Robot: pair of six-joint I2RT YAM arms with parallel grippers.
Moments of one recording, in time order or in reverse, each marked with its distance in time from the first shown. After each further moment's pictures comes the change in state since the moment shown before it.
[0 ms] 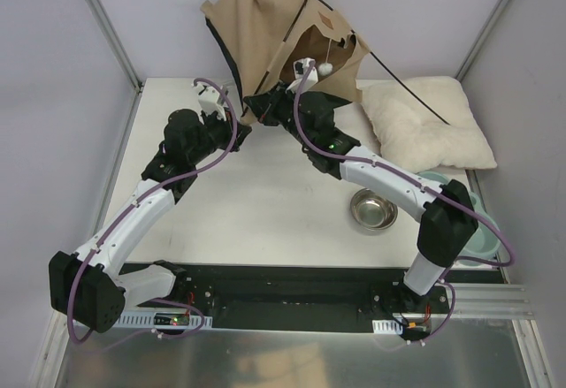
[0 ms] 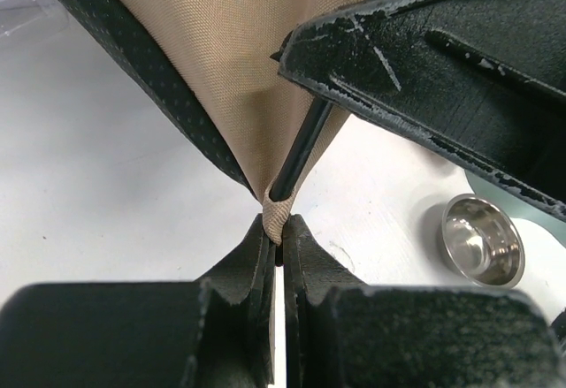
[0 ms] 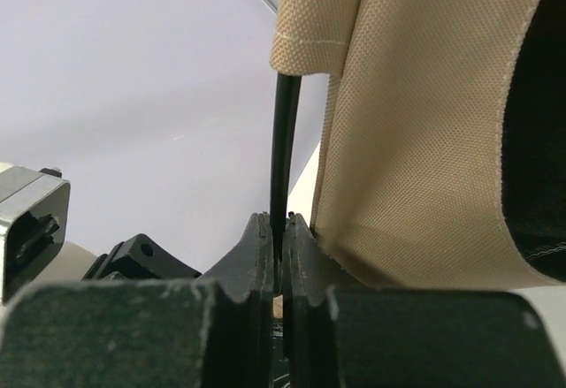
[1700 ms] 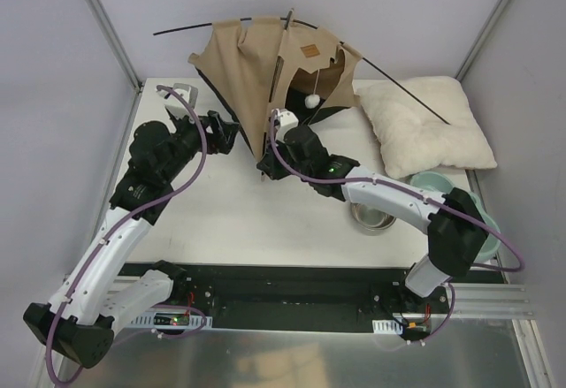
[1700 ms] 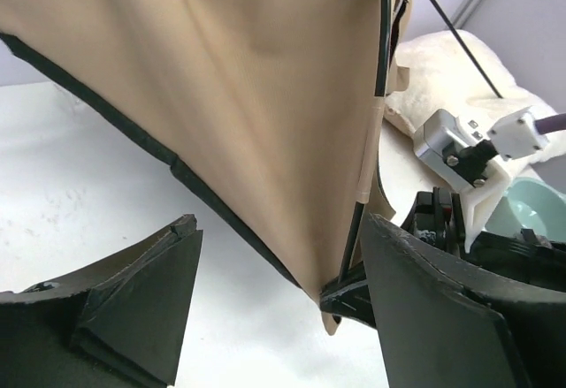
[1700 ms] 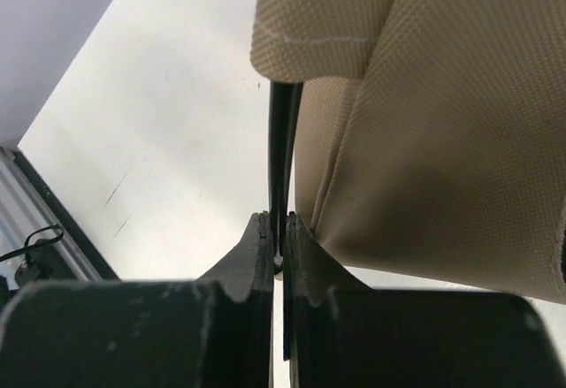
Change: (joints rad) left arm 0.000 -0.242 0.047 -0.158 -0.169 0.062; right arm 0.083 -0.071 -0.218 -0.345 -0.089 -0.314
